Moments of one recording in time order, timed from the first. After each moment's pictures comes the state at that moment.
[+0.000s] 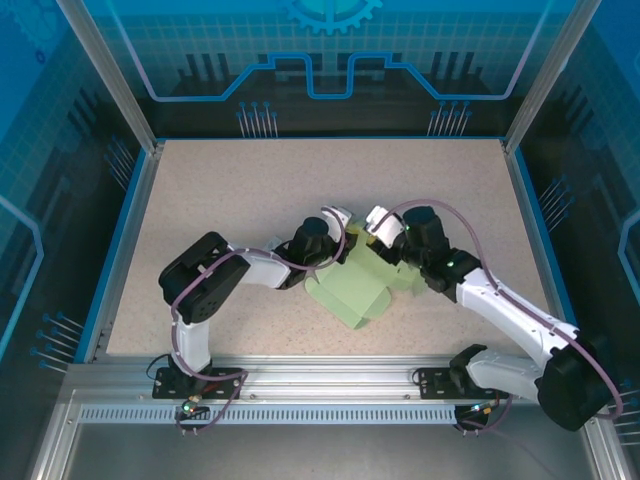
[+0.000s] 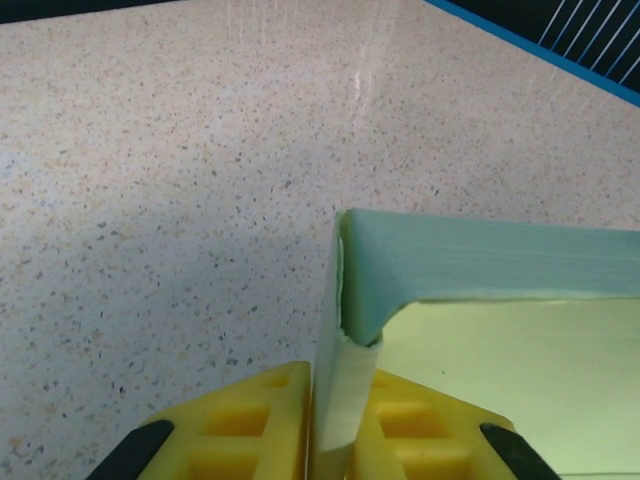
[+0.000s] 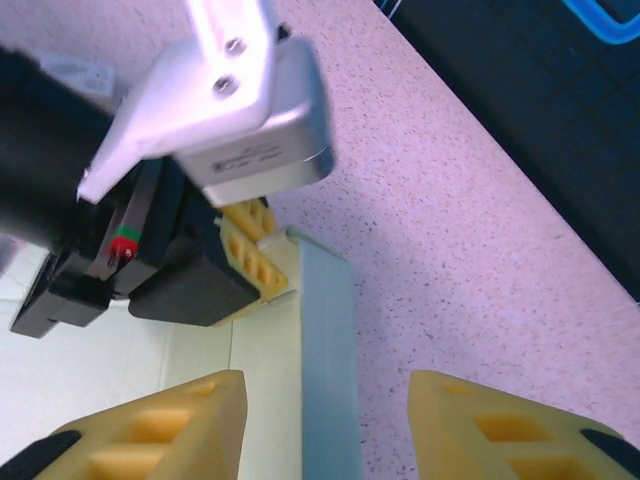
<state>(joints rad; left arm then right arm) -0.70 1.92 0.89 0.66 0.04 -0.16 0.51 1.12 0.77 -0.22 -0.01 -0.46</state>
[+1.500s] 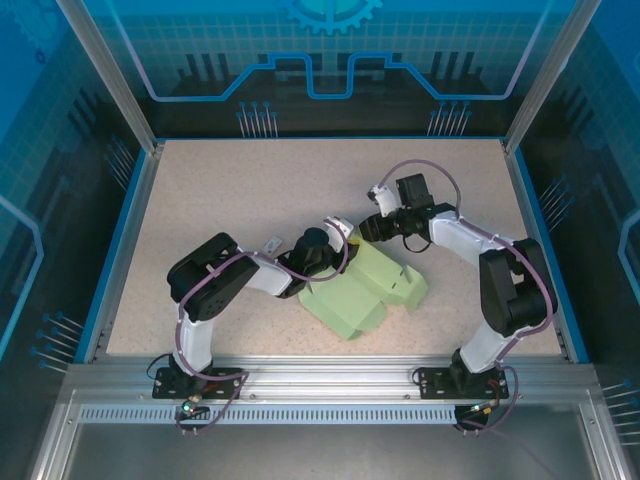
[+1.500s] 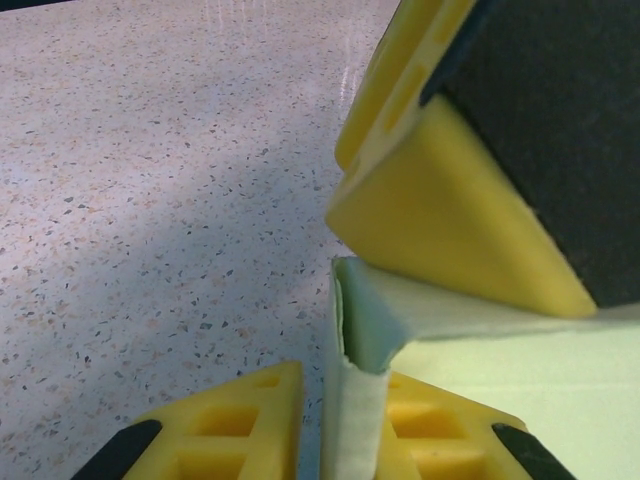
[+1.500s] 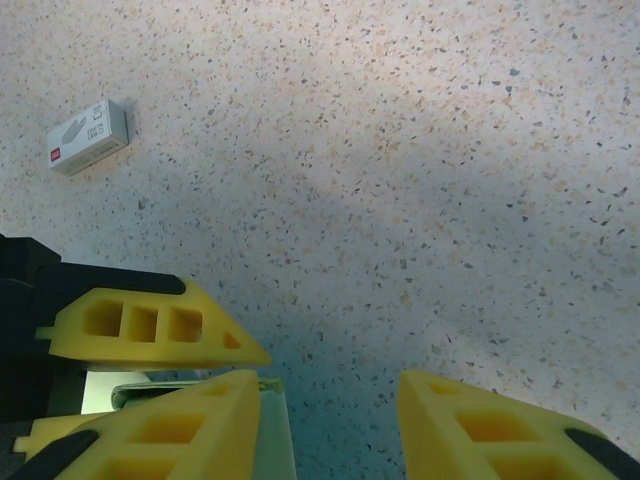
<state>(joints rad) -0.73 1.96 0.83 0.77 0.03 -0.11 0.31 1.67 1.06 -0.32 -0.44 -0.06</state>
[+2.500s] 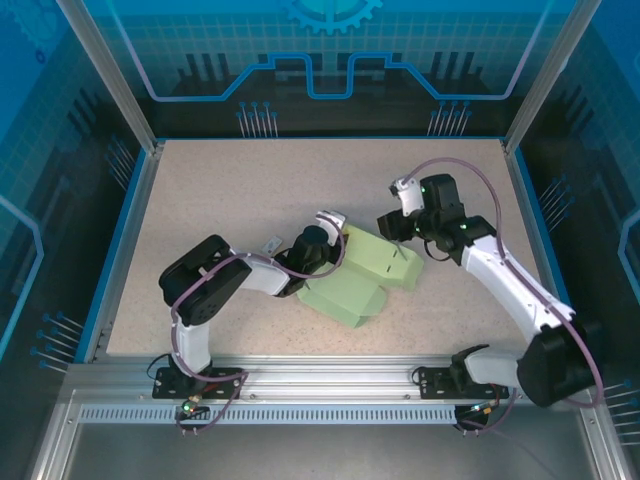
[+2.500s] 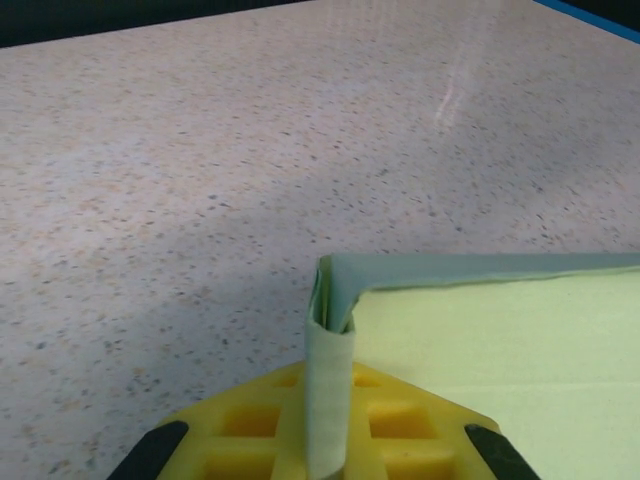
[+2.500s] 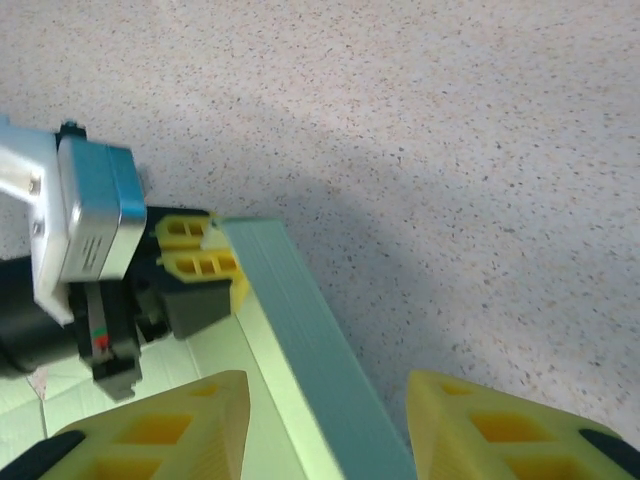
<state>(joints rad) -0.73 1.90 0.83 0.70 -0.20 -0.17 0.35 1.24 1.00 -0.51 -0.21 0.01</state>
